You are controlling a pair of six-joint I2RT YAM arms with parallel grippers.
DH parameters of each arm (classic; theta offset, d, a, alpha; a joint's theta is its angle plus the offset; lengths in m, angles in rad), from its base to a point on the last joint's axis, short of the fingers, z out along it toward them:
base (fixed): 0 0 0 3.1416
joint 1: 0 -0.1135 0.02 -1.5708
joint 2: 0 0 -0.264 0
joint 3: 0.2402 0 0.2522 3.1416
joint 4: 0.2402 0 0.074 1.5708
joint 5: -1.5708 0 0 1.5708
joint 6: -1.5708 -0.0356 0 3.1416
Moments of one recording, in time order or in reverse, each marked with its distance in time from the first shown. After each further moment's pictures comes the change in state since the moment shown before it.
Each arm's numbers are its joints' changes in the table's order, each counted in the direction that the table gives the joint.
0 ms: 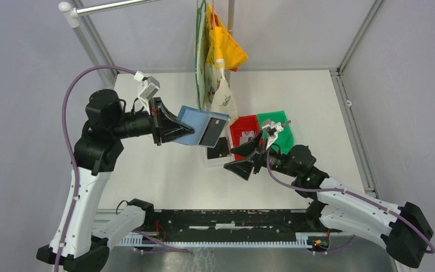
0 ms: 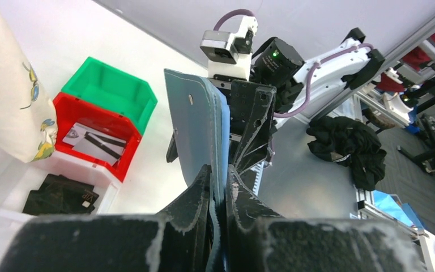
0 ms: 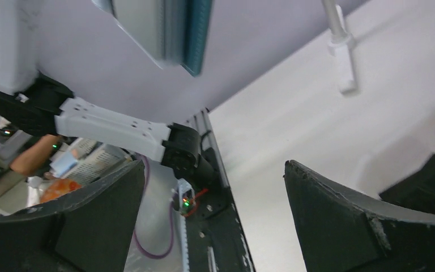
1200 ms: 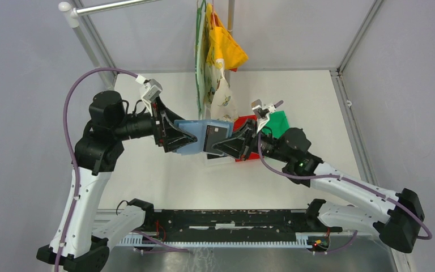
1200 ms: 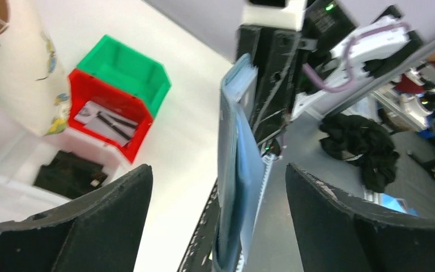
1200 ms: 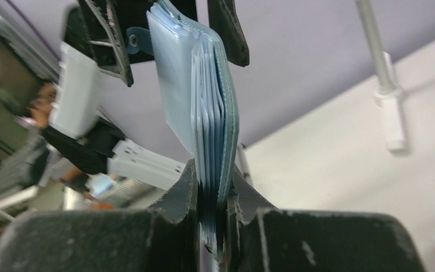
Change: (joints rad) left arm 0.000 0.009 -0.021 0.047 0.047 -0.018; right arm -0.059 -0.169 0.262 -0.084 0.009 -0.097
